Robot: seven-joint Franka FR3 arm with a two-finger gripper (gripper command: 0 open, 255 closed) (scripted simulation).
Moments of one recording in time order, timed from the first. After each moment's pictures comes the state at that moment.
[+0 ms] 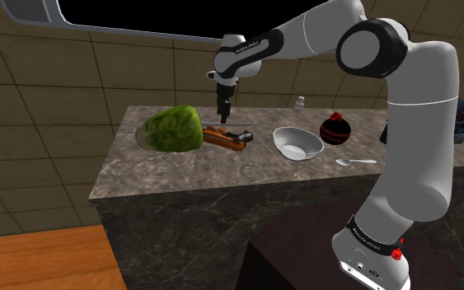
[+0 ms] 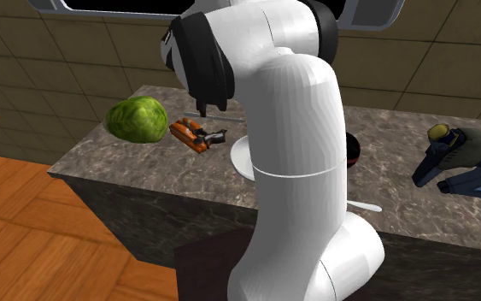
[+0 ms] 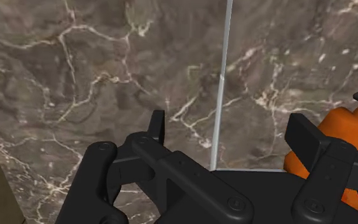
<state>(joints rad) 0.15 0.43 -0.13 -1.66 0.11 2.11 -1.09</state>
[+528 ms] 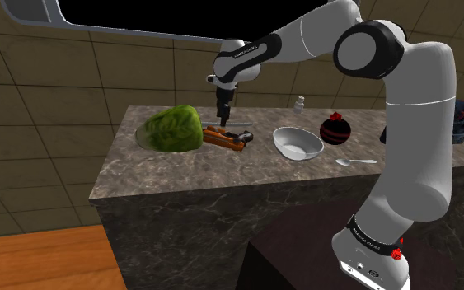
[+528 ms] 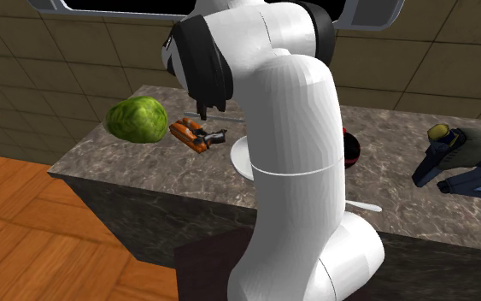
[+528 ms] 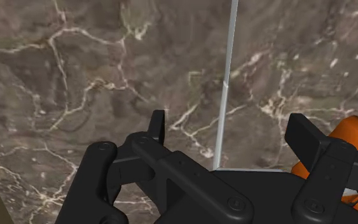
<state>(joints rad) 0.15 0.45 -0.13 -1.68 0.12 2.15 -1.09</state>
